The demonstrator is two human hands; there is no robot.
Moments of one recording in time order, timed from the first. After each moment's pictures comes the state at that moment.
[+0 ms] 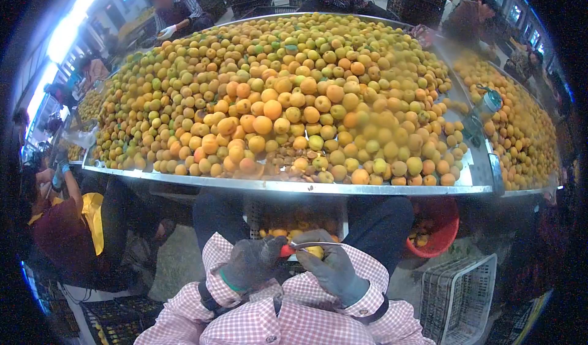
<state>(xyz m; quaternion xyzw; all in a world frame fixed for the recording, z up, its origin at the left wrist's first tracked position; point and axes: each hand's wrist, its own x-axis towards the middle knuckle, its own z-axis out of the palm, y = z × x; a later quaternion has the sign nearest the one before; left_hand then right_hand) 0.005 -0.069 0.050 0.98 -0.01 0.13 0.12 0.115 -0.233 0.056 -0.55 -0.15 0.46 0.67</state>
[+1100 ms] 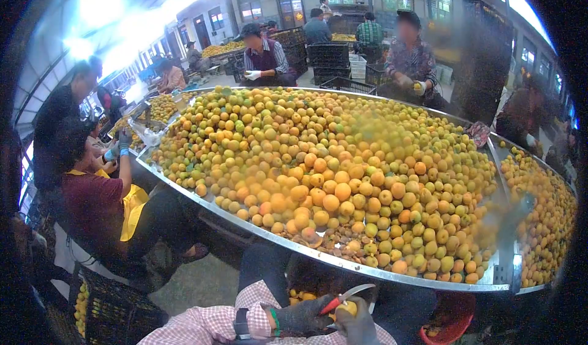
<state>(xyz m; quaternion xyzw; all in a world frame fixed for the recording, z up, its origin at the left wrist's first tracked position) 0.021 -0.075 0.020 0.84 0.11 -0.07 0.52 0.120 -0.221 0.060 -0.57 -0.09 0.51 0.64</state>
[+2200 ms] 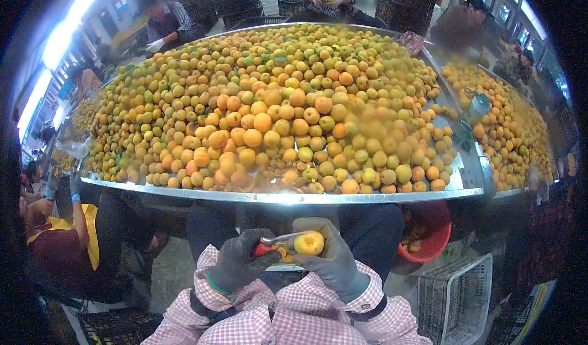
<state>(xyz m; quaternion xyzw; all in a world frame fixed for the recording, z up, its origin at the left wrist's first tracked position) 0.020 -0.058 0.069 0.90 0.12 0.13 0.39 0.144 -0.225 0.059 -0.48 -0.21 0.41 0.74</state>
